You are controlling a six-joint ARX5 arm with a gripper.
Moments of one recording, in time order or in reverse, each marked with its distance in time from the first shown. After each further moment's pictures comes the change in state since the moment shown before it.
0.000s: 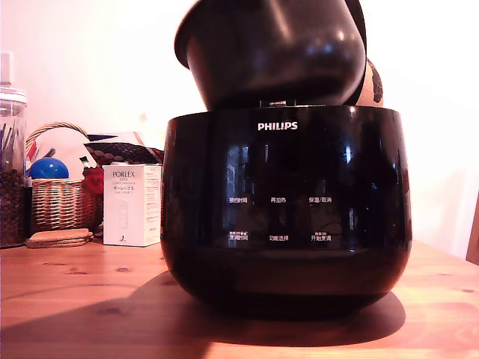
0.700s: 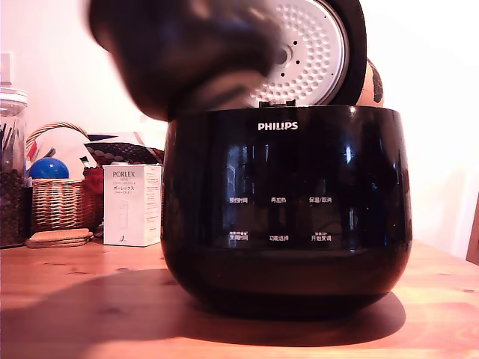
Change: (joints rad) arm 0.072 -0.195 -0.143 -0.027 0.008 -0.089
